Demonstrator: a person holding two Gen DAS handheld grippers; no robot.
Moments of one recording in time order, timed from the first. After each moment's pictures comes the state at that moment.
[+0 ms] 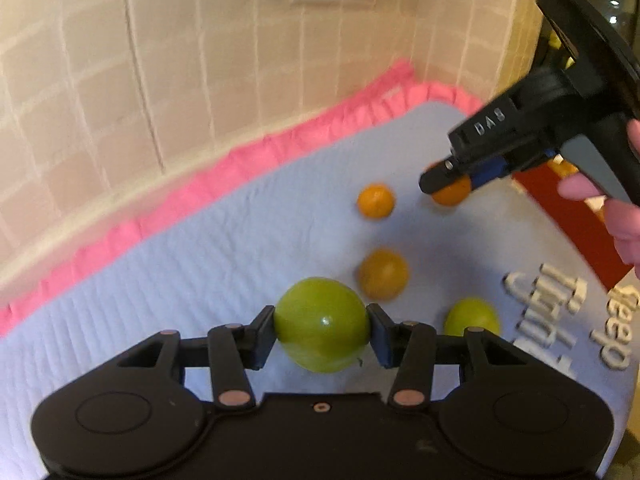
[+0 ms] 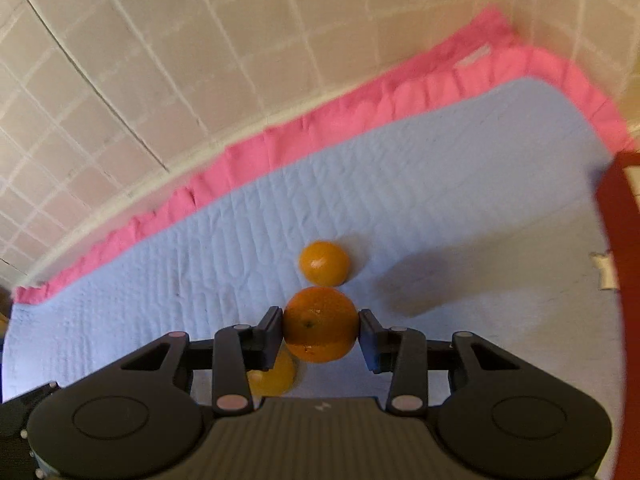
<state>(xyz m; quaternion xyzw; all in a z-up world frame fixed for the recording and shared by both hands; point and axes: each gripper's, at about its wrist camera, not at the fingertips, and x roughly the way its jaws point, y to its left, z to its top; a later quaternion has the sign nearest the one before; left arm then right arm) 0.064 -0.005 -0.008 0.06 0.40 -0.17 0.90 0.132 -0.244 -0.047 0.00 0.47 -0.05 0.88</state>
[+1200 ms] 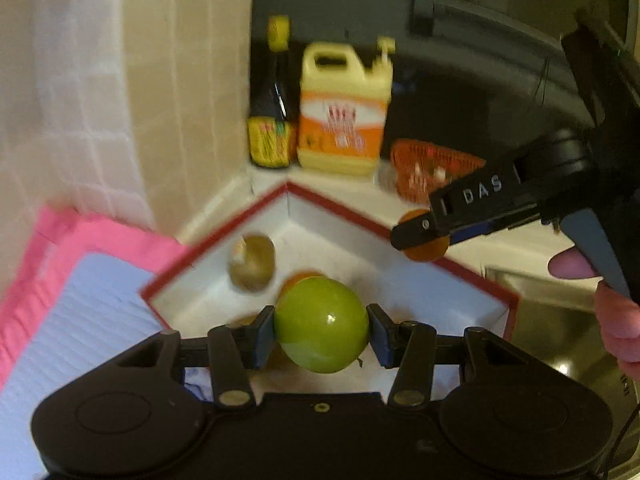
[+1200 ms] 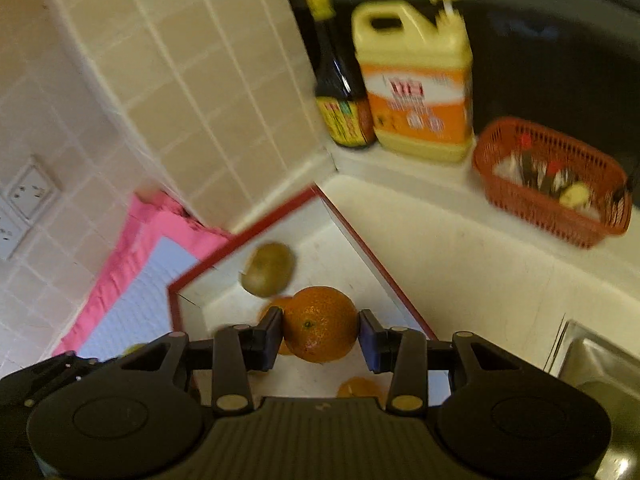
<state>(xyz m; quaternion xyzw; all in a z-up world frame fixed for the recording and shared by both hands) 0.126 -0.384 0.023 0.13 0.33 -0.46 0.81 -0.025 -0.559 0.099 0.14 0.32 -0.27 0.89</state>
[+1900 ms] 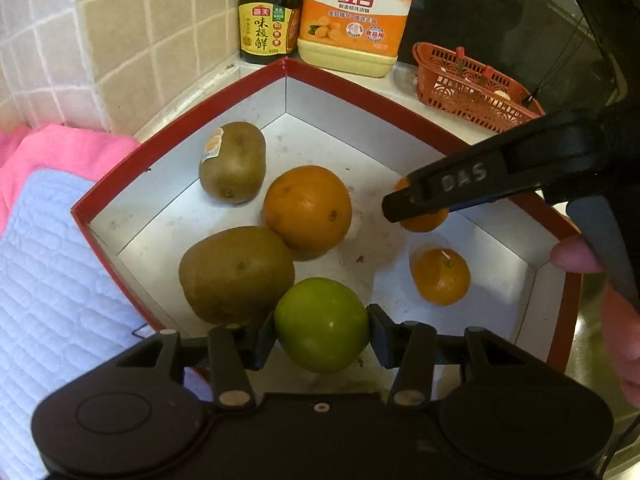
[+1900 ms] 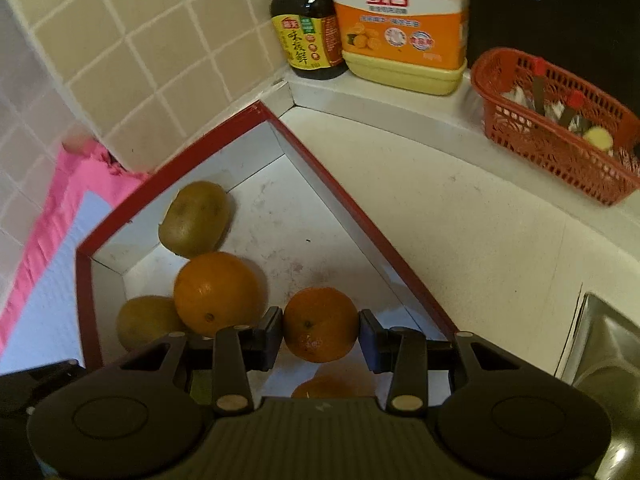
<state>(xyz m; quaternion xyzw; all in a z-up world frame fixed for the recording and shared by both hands) 0.155 -0.419 -0.044 0.17 0.44 -0.44 0.76 0.020 -0.583 0.032 0.12 0.38 -0.32 0.86</state>
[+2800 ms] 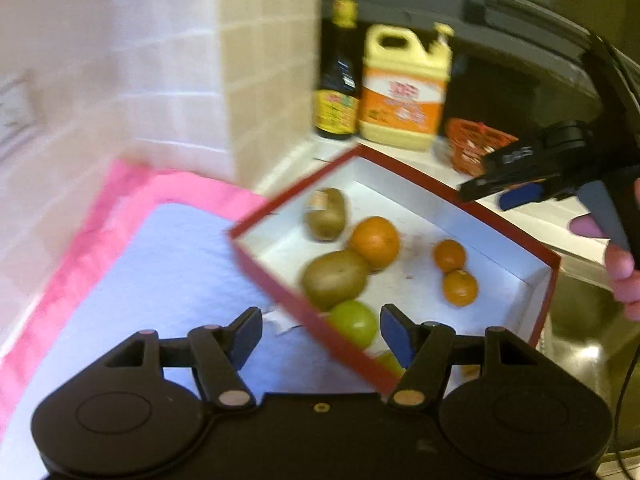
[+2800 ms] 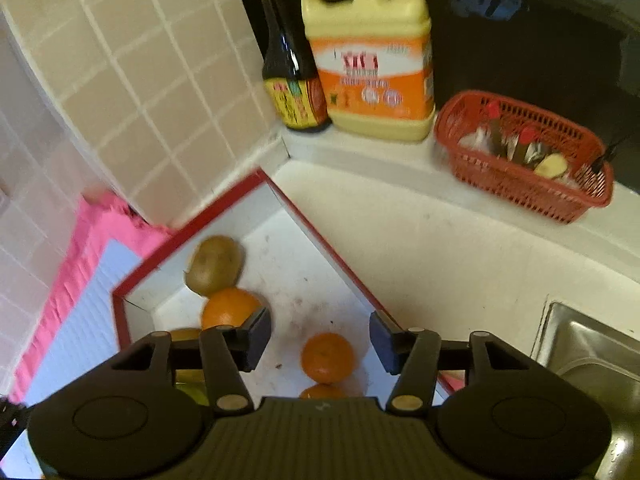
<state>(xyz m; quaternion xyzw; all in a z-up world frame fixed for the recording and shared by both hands) 0.116 -0.310 0.039 0.14 0.36 -0.37 0.85 -0.025 -0.564 0.091 0.15 0.31 -0.33 0.88</state>
